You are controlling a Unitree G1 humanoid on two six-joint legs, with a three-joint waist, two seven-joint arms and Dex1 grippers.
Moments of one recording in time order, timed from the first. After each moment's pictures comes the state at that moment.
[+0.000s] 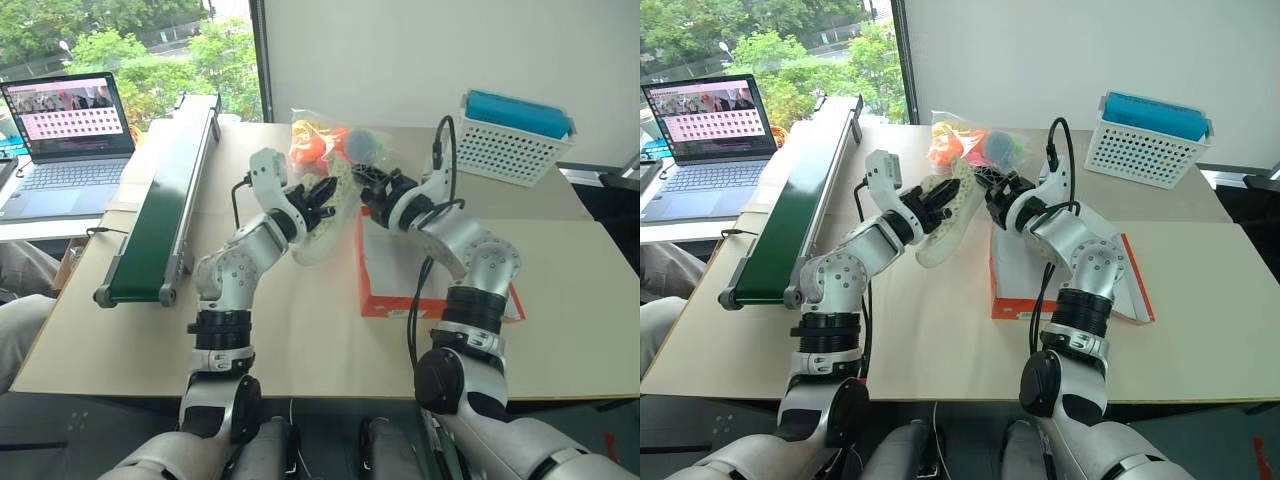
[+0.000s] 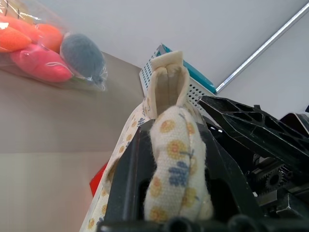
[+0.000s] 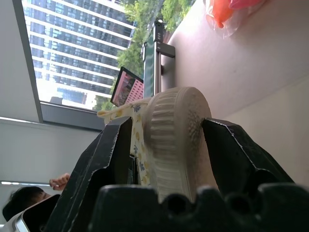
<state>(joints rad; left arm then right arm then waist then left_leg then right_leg) -0.78 -0.01 0.21 0.07 -0.63 0.77 -0.16 -0.92 0.03 -0.58 0.23 1.15 1.01 -0.32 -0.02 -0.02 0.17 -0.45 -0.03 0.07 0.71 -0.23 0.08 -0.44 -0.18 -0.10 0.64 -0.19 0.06</state>
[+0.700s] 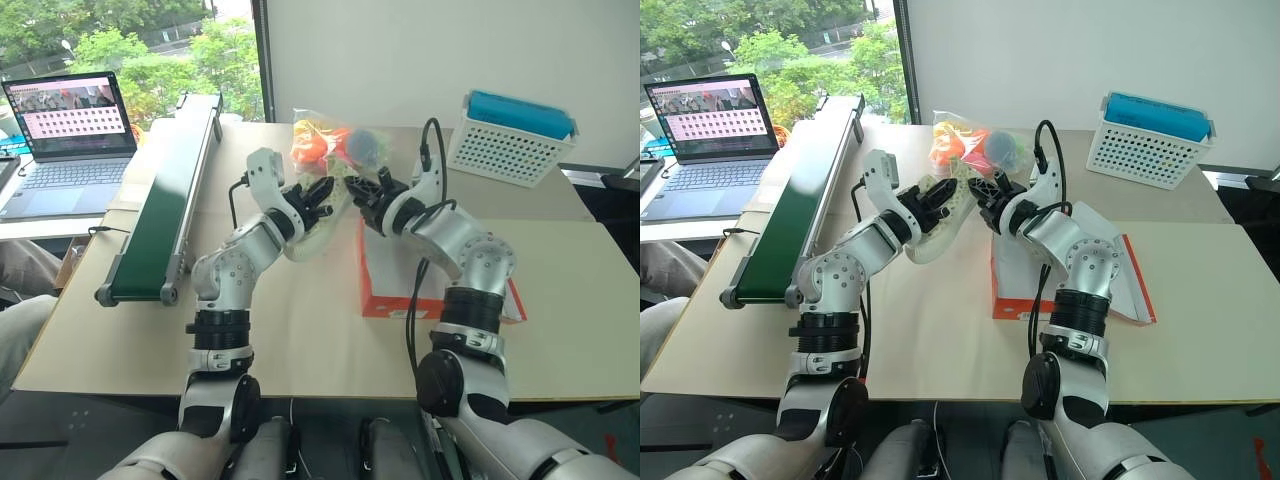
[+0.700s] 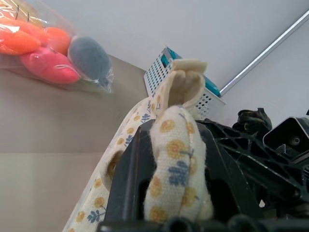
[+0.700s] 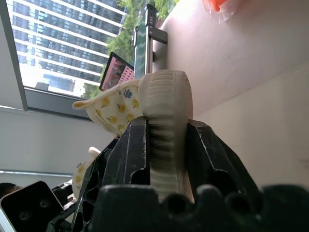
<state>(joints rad) -0.78 0.00 0.21 0.07 -0.63 0.77 -0.16 -0.90 0.02 -0.52 0.22 1.16 1.02 -0.35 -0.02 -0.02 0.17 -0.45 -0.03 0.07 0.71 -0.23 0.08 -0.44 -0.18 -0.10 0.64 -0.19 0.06</state>
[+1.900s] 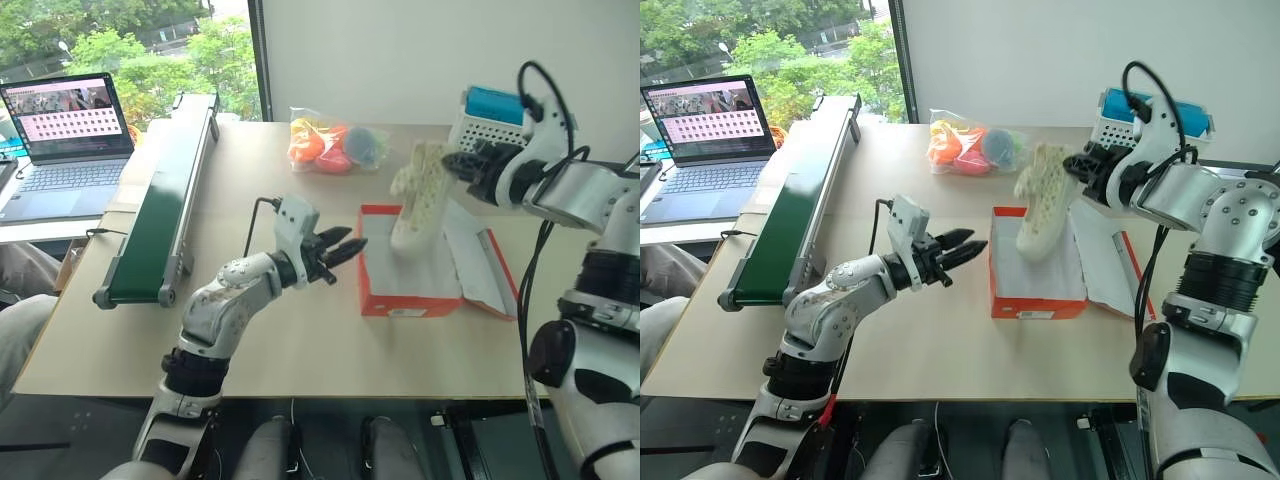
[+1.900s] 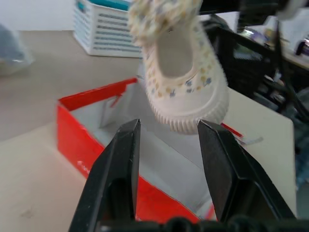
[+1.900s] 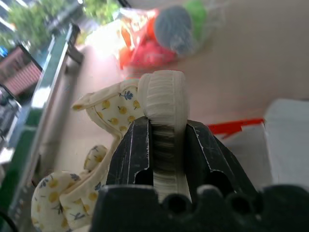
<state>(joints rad) -0.52 0.27 -0.19 -0.21 -0.47 0.63 -0.61 -1.00 -0.65 -0.31 0.27 1.06 1.39 -0.15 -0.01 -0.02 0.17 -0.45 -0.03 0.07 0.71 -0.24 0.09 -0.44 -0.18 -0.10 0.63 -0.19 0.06</state>
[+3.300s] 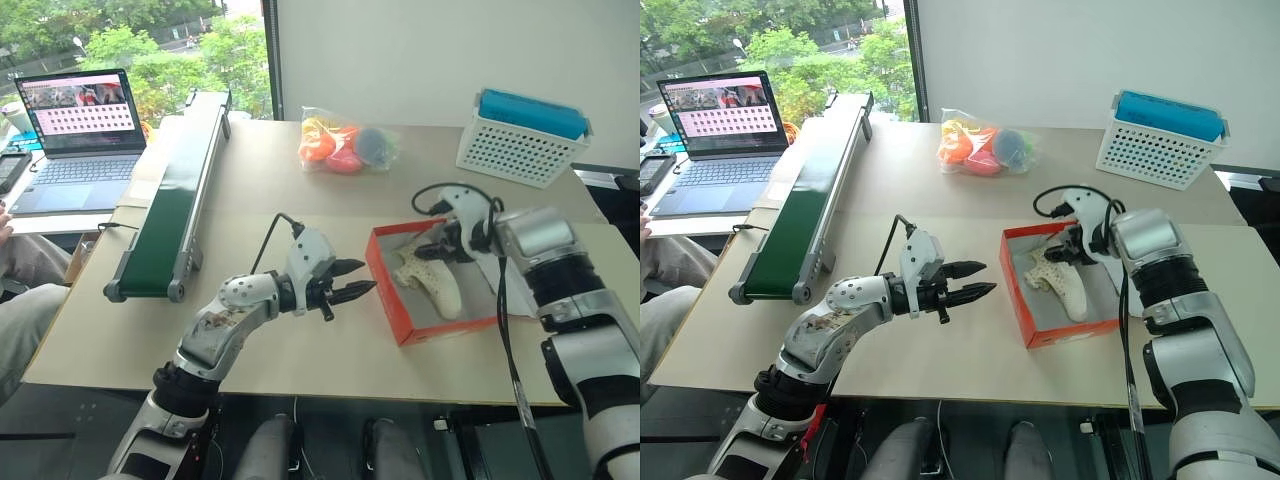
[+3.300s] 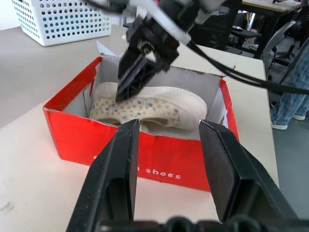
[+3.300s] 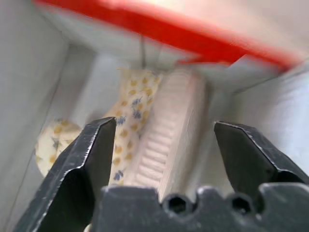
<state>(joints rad) -0.46 0.33 -0.26 -0.25 -0.37 0.55 -0.71 -1.02 -0.71 0.27 0.45 0.19 1.01 0.69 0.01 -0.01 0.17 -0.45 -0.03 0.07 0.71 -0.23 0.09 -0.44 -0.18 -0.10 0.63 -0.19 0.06</state>
